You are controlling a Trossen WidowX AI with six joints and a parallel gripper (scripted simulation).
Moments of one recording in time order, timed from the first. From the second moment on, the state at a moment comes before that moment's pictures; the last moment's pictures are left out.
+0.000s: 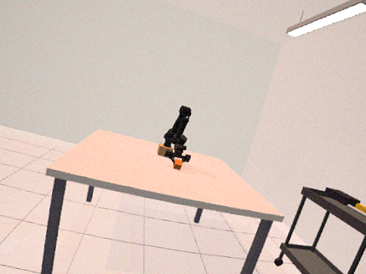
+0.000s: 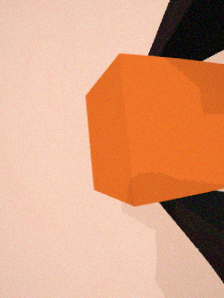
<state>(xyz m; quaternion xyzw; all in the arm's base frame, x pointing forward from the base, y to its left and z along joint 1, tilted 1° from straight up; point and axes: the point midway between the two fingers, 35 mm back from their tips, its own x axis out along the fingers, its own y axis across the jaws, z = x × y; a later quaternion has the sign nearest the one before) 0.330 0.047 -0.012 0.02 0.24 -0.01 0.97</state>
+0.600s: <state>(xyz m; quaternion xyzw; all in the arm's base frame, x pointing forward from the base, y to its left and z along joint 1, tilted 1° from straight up) 0.329 0.047 -0.012 0.02 0.23 -0.01 0.97</state>
